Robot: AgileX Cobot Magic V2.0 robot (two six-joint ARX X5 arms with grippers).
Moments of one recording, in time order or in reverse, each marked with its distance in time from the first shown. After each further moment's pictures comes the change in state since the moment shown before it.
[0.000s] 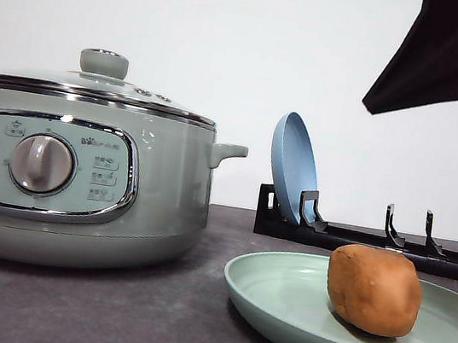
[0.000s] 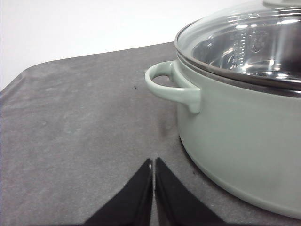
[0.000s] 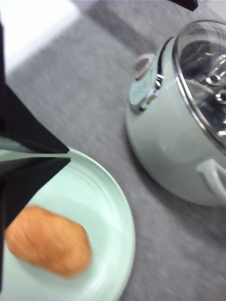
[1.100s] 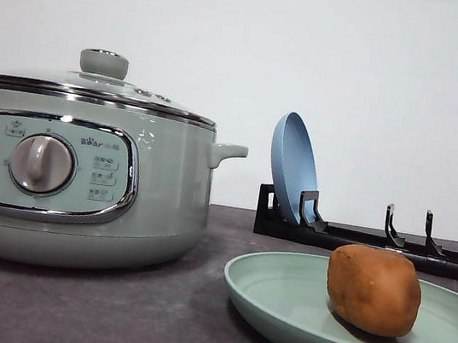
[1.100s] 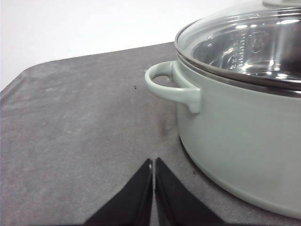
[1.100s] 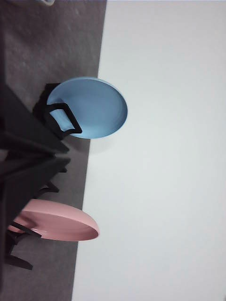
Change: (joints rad) left_arx 0.000 0.000 0.000 0.000 0.000 0.000; right_arx -0.589 -0.684 -0.330 0.386 0.105 -0.318
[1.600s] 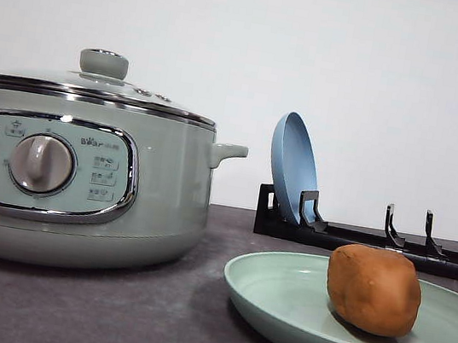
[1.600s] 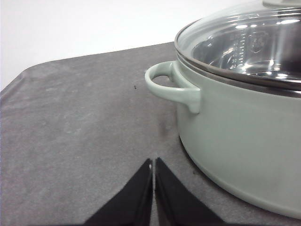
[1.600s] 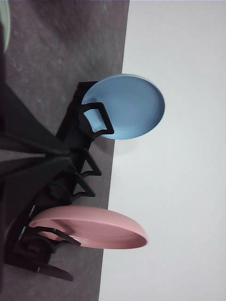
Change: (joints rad) left_arx 0.000 0.000 0.000 0.000 0.000 0.000; right_arx 0.000 -0.173 -0.279 0.068 0.000 0.000
